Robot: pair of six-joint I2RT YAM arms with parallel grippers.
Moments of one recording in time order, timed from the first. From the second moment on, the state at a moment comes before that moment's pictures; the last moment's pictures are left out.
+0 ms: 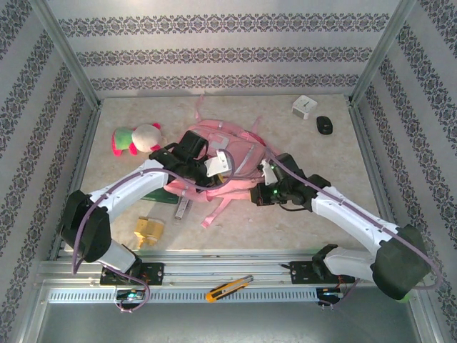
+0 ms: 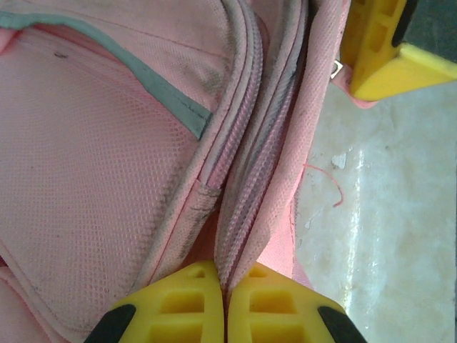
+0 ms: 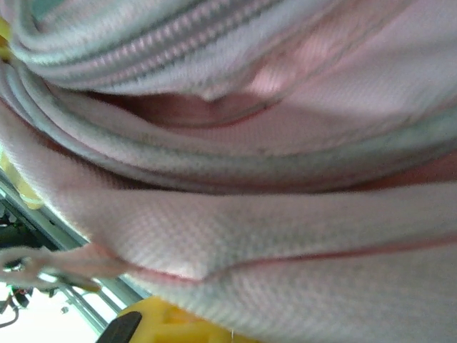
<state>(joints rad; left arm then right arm) -0.58 1.52 1.16 -0.62 0.44 0.61 0.58 1.19 0.78 -0.56 -0.39 0.52</state>
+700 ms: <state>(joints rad) -0.72 1.52 0.95 -0.21 0.35 0.64 0.52 1.26 0.79 -0.59 -0.57 0.69</state>
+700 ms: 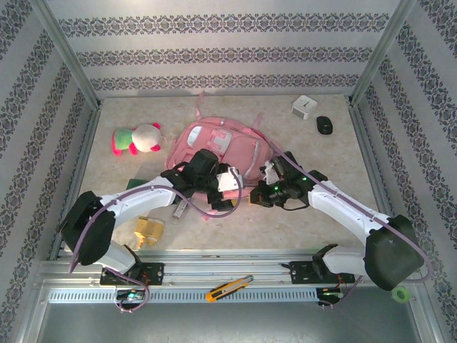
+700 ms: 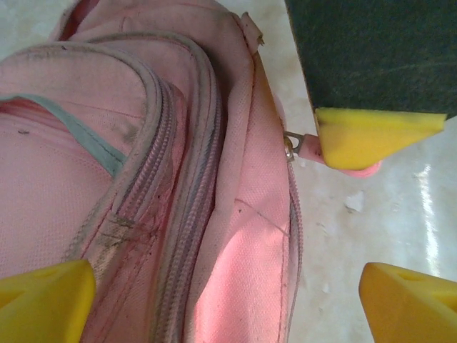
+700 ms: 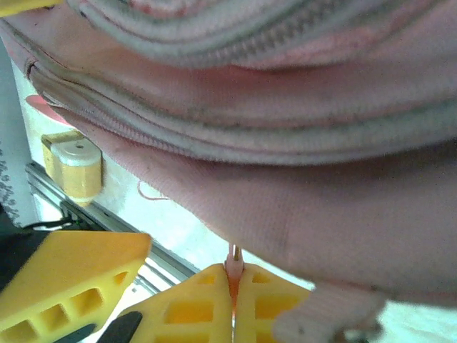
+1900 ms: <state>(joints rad) -0.75 1.68 0.92 0.14 0.32 0.75 0.44 1.28 0.82 -0.57 -0.68 0.71</state>
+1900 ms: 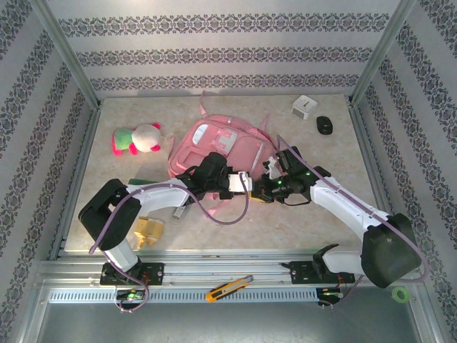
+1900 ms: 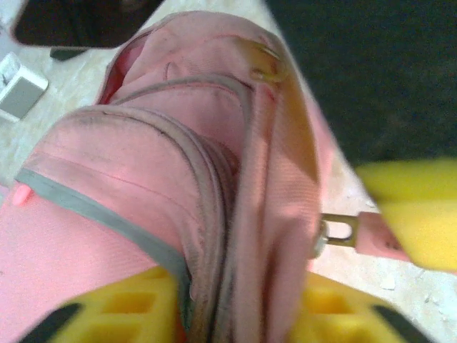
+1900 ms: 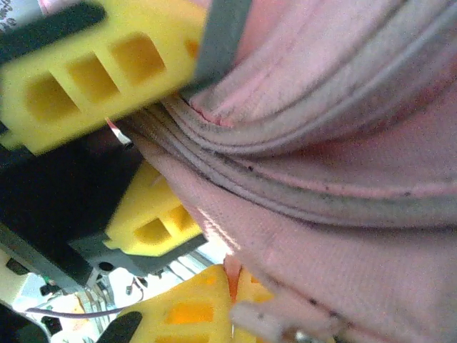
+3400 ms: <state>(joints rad) -0.70 1.65 0.88 0.35 0.56 0.09 0.48 0.99 0.55 -0.17 -0.39 0.61</state>
